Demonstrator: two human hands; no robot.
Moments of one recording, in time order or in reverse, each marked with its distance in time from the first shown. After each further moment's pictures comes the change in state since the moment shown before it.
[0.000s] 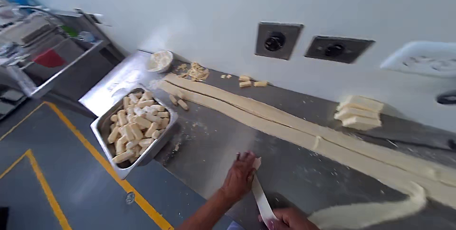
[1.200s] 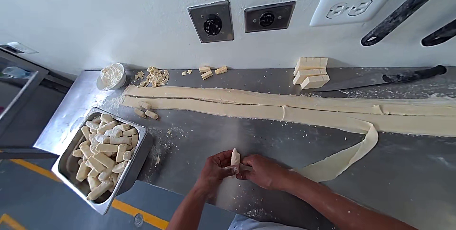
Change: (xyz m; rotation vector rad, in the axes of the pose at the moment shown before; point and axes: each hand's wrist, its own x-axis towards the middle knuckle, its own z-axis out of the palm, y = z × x) left_hand 0.026 0.033 -0.068 -0.906 -0.318 -0.792; right_hand 0.050 -0.060 -0.035 -0.271 0.107 0.036
